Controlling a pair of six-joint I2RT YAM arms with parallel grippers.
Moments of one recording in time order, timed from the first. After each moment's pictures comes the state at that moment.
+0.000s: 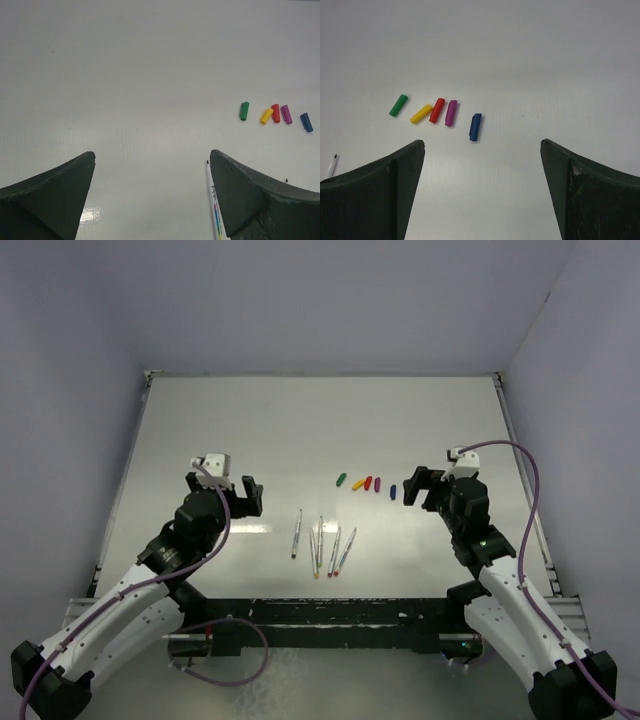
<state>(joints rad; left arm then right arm) -0.63 0.62 0.49 -0.15 -0.42 -0.31 0.30 0.70 0.45 -0.12 0.16 0.28</state>
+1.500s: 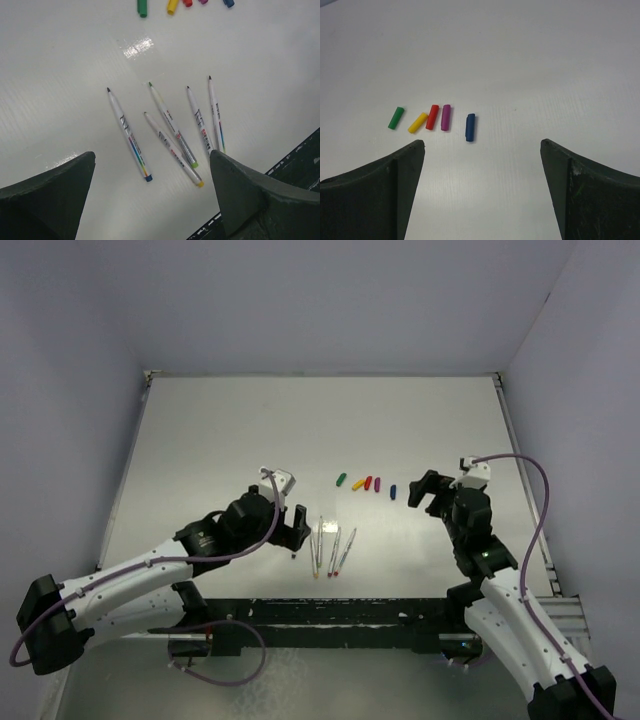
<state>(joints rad) -0.91 0.91 0.60 -0.25 -0.18 -0.41 0.30 0.60 0.38 -0.12 0.25 0.40</state>
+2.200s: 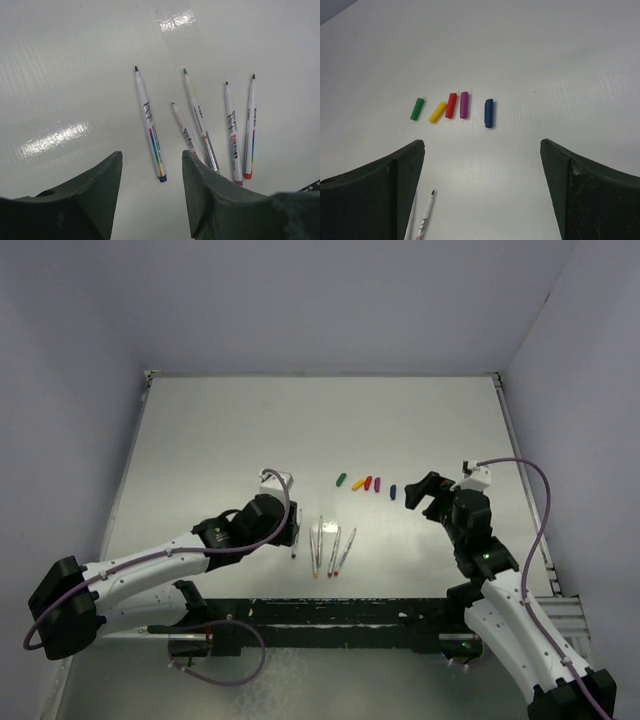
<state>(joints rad) -0.94 1.05 0.59 -0.27 -0.32 -0.56 0.30 0.60 0.38 -0.17 0.18 0.51</state>
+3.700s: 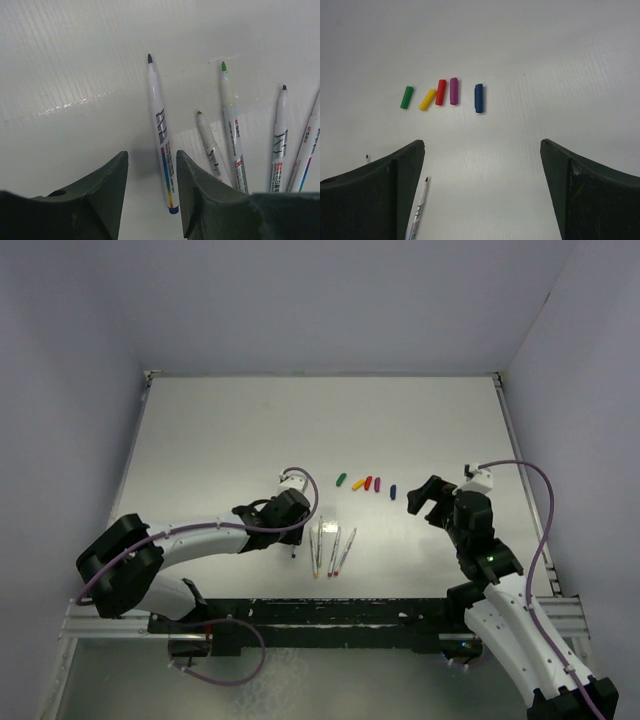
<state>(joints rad) -0.91 1.41 0.68 -0.25 -0.31 -0.60 0.30 0.55 0.41 -0.32 0.21 0.57</state>
